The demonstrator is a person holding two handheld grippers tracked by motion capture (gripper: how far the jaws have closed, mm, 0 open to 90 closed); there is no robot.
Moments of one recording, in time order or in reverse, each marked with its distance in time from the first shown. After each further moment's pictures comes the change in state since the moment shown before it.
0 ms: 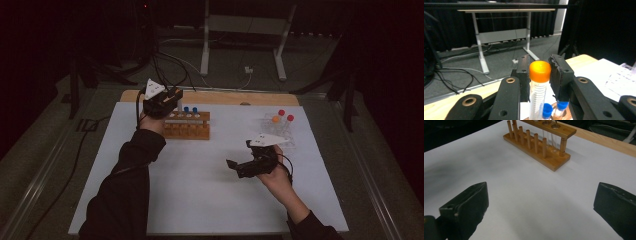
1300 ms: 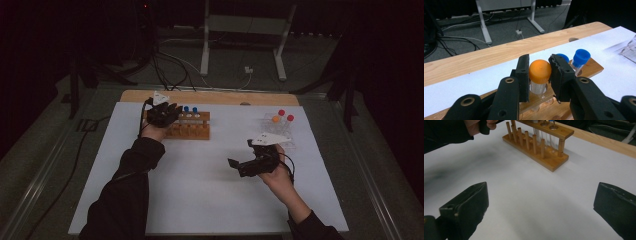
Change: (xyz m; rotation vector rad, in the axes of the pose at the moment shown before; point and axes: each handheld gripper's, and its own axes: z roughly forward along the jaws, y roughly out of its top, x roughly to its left) left arm 0.004 -0.034 0.013 0.216 0.021 -0.023; right arm -0.004 0.001 -0.004 -0.006 0.001 0.007
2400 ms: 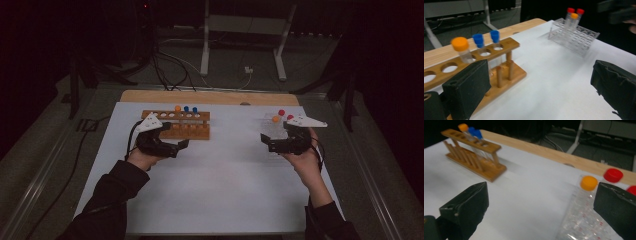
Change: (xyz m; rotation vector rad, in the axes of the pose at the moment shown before) left arm -0.043 -0.031 -0.090 -0.014 -0.351 0.107; right arm -0.085 0.002 -0.041 -0.065 -0.263 0.090
